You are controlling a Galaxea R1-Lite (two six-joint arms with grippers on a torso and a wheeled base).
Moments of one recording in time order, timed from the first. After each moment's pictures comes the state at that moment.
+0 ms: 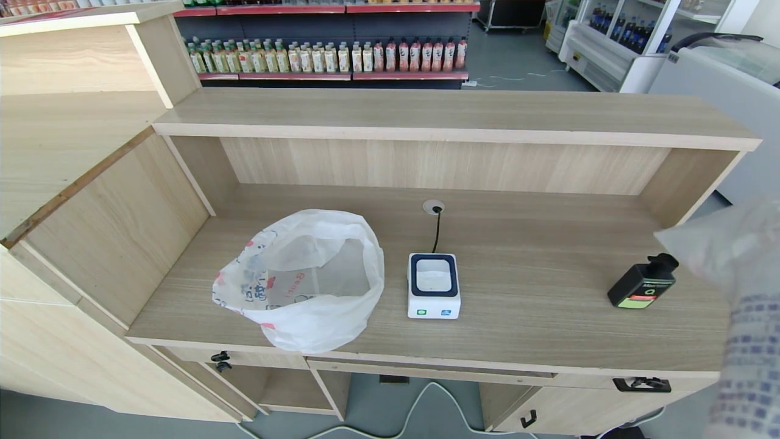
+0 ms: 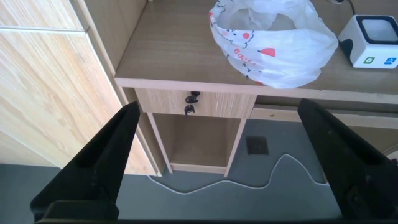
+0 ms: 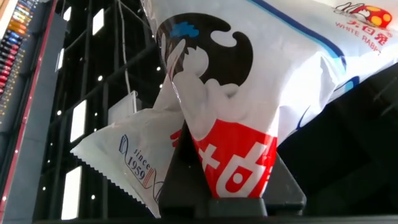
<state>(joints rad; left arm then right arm) 0.00 0.00 0.00 0.00 -0.01 0.00 0.75 1.07 -0.29 -1.34 0.83 -2.46</state>
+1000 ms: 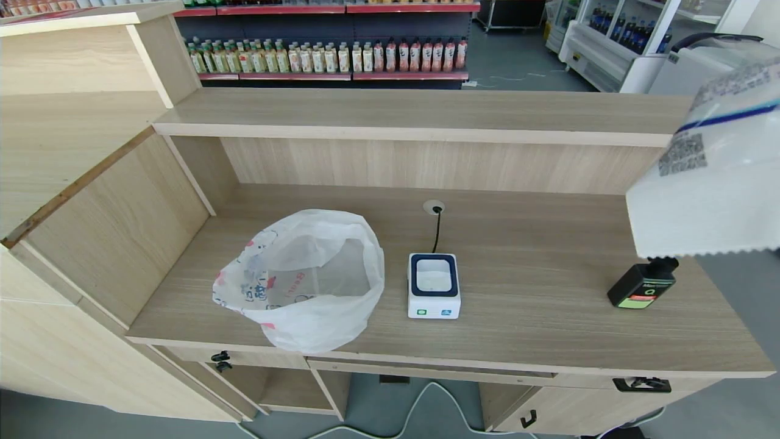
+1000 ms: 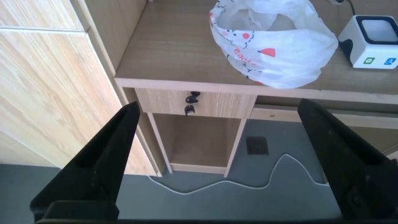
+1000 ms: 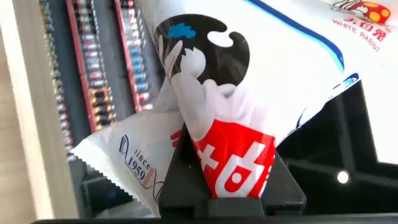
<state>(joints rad) 0.00 0.00 0.00 0.00 -0.01 0.00 0.65 0.99 -0.31 -1.32 0.08 -1.81</state>
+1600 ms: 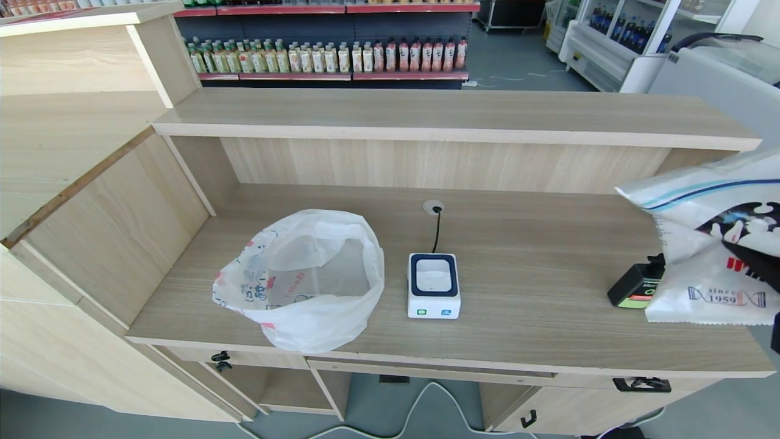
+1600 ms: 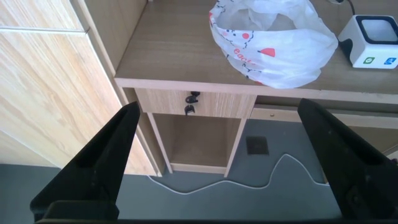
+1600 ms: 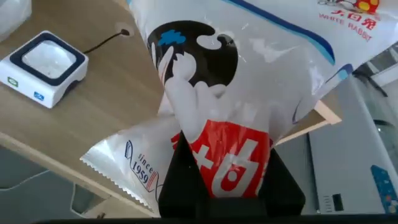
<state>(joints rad) 0.00 0.00 0.00 0.00 -0.01 0.00 0.71 0.93 -0.55 -0.44 -0.59 -0.68</state>
